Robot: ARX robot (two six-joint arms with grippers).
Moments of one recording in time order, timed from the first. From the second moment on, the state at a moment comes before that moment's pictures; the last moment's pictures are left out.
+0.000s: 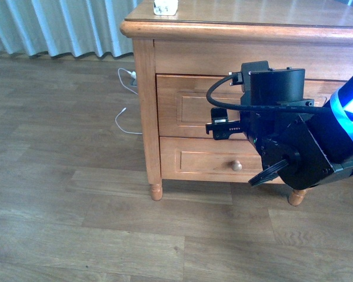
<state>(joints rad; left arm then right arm) 0.00 0.00 0.01 -0.01 0.00 0.00 0.31 2.44 1.28 0.83 0.32 -0.03</state>
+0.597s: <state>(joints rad) 0.00 0.00 0.01 -0.01 0.00 0.00 0.30 2.43 1.26 0.84 0.32 -0.03</state>
